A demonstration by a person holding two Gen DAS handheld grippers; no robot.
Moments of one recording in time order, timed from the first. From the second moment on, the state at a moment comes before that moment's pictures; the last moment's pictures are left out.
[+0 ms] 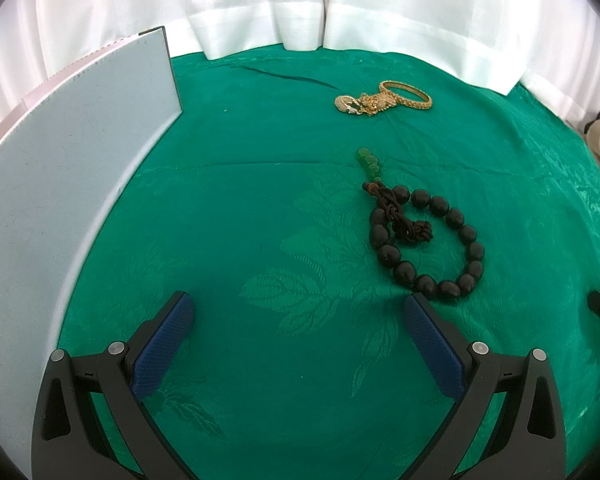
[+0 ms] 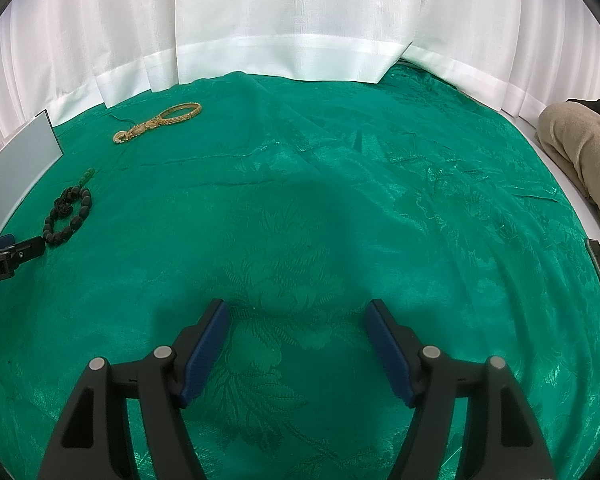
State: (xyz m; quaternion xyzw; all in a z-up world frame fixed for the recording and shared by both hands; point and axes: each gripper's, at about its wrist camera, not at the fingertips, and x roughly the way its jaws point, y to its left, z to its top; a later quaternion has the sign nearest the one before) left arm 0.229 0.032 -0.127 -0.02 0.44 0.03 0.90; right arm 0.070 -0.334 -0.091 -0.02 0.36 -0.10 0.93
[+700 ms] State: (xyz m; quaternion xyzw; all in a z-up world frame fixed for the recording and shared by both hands) left arm 0.232 0.033 -0.128 -0.02 0.44 0.03 0.90; right arm 0.061 -0.332 -0.093 -0.02 0.36 -0.10 0.93
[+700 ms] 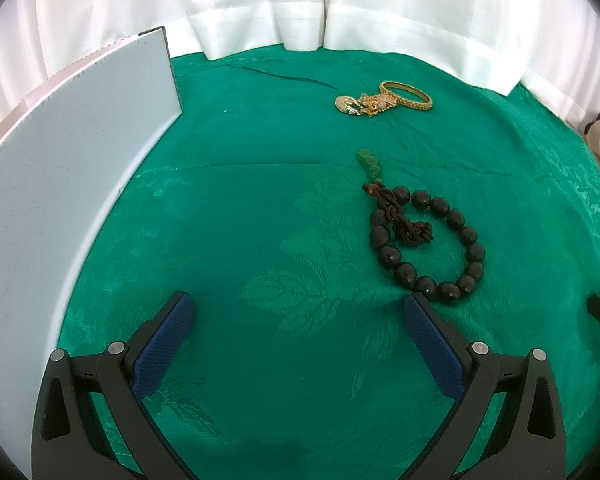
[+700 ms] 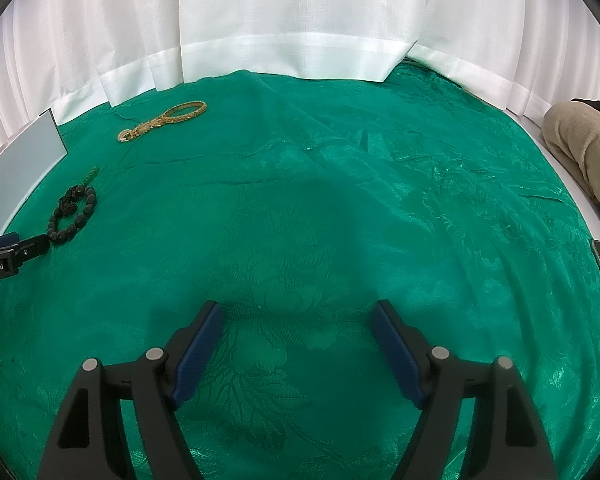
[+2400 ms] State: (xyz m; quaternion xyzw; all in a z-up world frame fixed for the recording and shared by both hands) left arm 0.177 0.103 -0.046 -0.19 0.44 -0.07 0.87; right arm 0.088 -0.216 -0.045 -0.01 0.41 0.13 0.90
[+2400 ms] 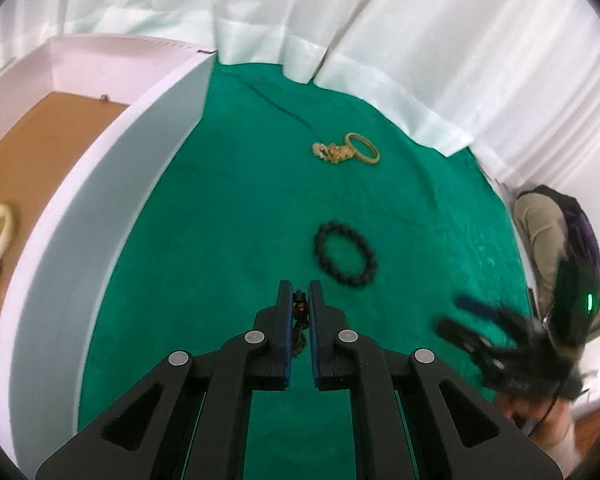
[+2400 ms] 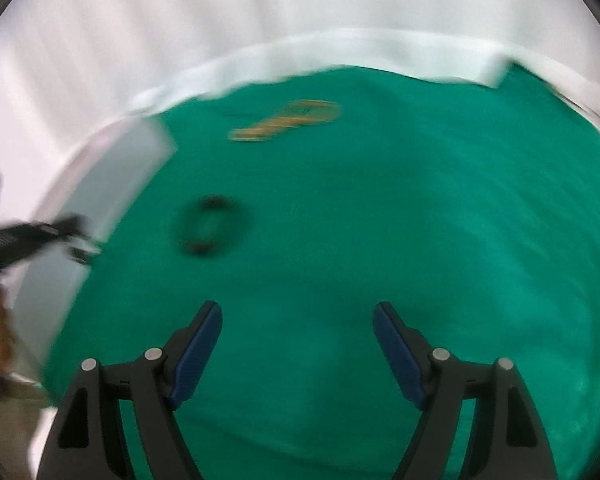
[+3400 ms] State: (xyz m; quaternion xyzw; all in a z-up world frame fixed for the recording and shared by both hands) left arm 0.025 0.297 0.047 -0.21 0.32 0.11 0.92; right arm 0.107 0.019 0.080 0.00 0.34 0.38 0.86
